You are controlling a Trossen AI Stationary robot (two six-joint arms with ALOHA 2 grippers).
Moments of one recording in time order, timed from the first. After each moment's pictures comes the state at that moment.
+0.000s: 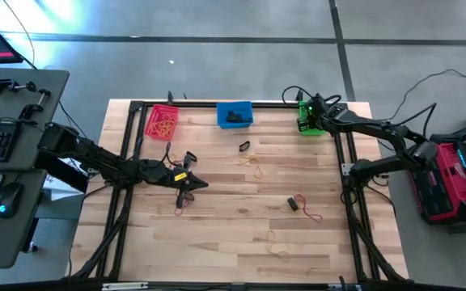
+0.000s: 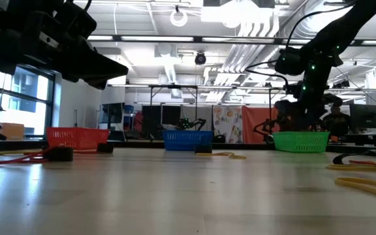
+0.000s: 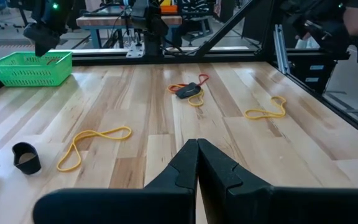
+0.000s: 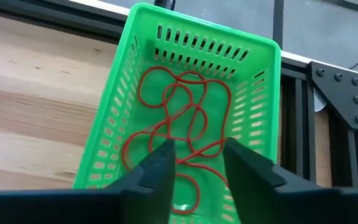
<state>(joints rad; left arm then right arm) -0.18 1.25 0.20 0.86 -0.09 -0.02 -0.84 1.31 0.67 -0.42 0.44 0.38</state>
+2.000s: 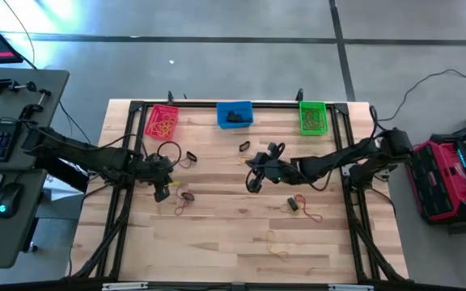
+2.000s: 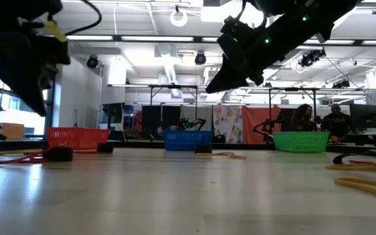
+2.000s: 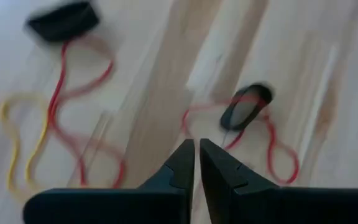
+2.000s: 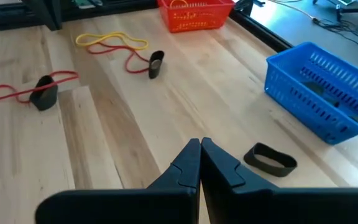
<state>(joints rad) -0.20 0.85 0.50 -0.74 -0.16 -0.59 0.12 1.58 0.82 0.19 0.53 0.26</state>
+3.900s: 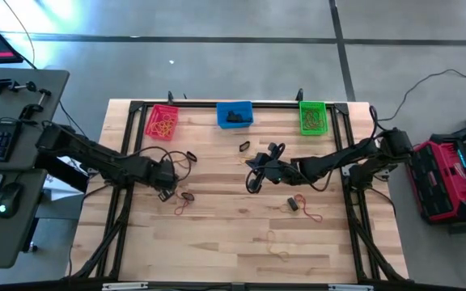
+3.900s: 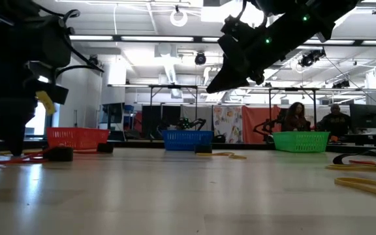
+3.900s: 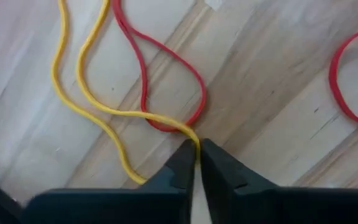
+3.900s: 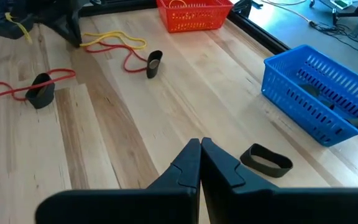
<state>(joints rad) -0.19 1.23 0.48 -0.84 -0.24 -0.84 0.13 1.58 0.82 0.18 0.55 0.24</state>
